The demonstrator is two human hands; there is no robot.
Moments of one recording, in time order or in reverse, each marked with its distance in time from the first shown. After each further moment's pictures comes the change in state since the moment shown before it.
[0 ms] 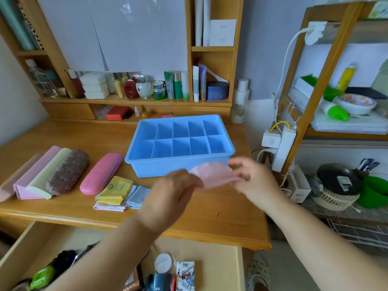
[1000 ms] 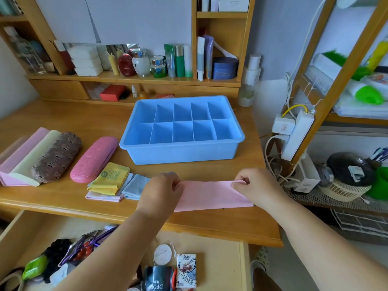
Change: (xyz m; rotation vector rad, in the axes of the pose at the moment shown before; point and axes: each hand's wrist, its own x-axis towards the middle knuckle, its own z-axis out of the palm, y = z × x) left_hand -0.012 -0.058 0.049 0.092 -0.108 -0.589; right_hand 0.018 0.041 0.029 -0.370 -0.129 0.127
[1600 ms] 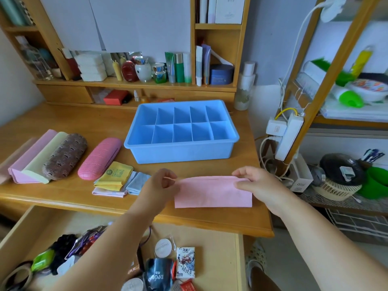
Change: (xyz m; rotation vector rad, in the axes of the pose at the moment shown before) left_hand -0.020 -0.002 -0.016 -0.548 -0.097 -0.188; right_hand -0.025 0.003 -0.017 0.496 -0.144 0.113
